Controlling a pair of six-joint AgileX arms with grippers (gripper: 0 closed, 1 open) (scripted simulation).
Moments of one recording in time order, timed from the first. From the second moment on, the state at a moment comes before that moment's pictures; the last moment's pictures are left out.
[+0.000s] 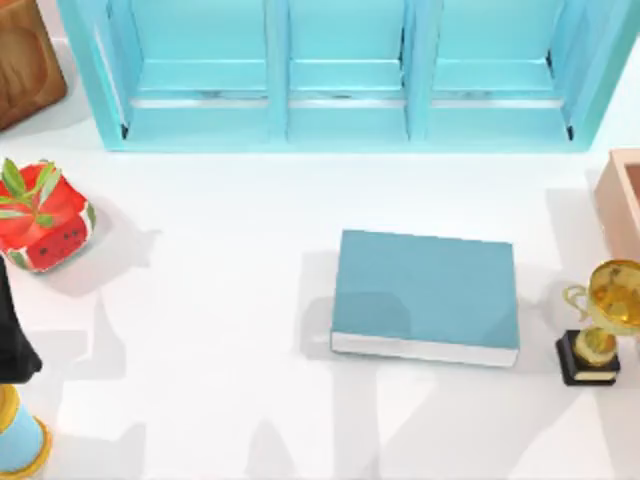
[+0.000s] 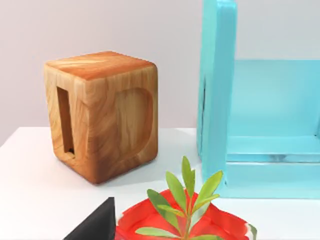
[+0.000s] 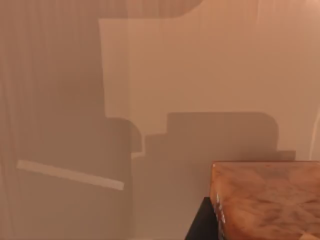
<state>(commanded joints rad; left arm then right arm) 0.00 0.00 0.00 0.00 0.00 0.00 -0.28 1.94 1.26 -0.87 0.01 -0.26</state>
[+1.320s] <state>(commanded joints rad) 0.00 0.00 0.00 0.00 0.00 0.00 0.14 1.82 1.68 -1.42 0.00 0.16</state>
